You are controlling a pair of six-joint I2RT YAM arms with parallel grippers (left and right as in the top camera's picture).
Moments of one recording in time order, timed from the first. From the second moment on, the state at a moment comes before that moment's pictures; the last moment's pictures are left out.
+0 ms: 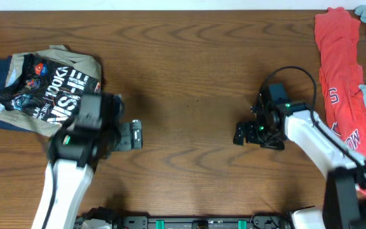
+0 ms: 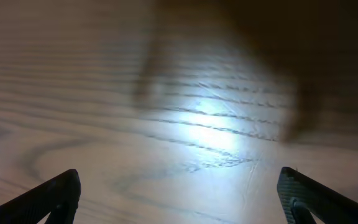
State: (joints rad) left arm -0.17 1.05 0.98 -1.06 0.05 -0.22; right arm 0.23 1.56 0.89 -0.81 -0.24 0.31
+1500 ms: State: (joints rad) left arm -0.17 0.42 0.96 -1.13 0.05 -0.21; right arm 0.33 0.80 0.75 -1.02 -0.01 0.45
